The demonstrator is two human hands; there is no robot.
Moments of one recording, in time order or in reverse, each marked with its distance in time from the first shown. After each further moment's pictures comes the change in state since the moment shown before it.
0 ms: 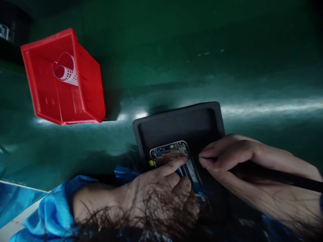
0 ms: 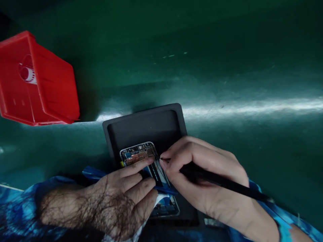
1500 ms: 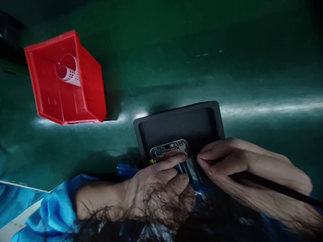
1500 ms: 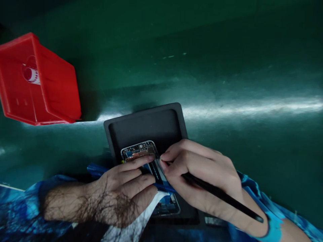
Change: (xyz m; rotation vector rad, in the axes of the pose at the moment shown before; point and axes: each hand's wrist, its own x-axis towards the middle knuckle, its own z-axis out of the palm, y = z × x) left_hand 0.001 -0.006 0.006 -0.080 0.125 -0.025; right_hand -0.004 0.005 -0.006 -0.060 -0.118 -0.182
